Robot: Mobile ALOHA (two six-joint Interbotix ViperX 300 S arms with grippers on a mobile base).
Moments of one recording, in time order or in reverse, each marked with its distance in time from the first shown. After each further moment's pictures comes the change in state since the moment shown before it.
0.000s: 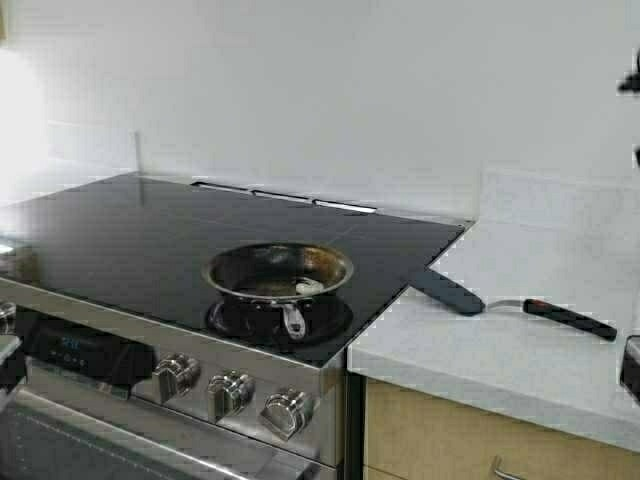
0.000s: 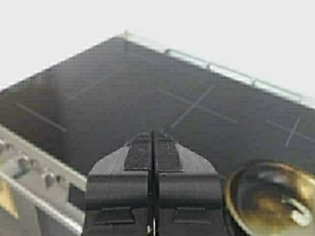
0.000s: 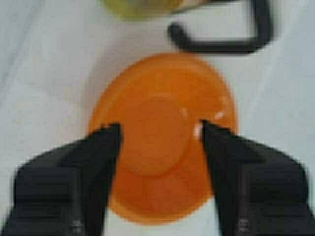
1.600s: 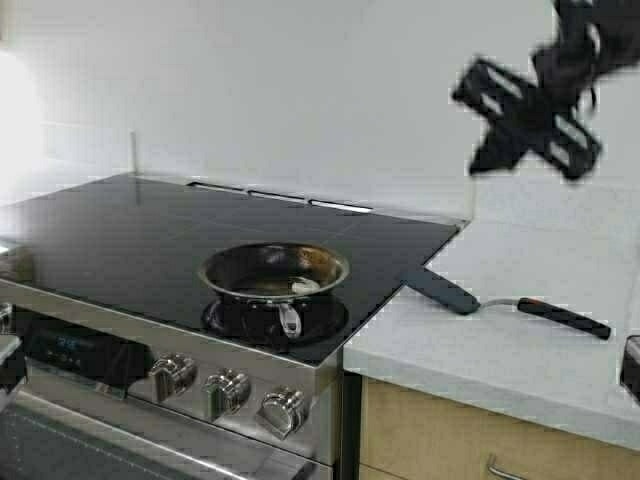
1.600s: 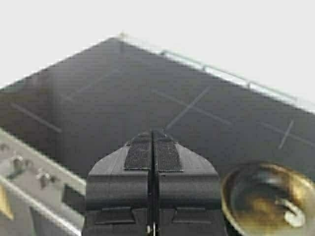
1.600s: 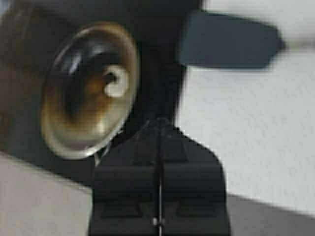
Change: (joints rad) left arm 0.000 -0.006 0.000 0.000 0.000 -0.012; right arm 0.541 -0.460 0.885 0.804 -0.962 0.531
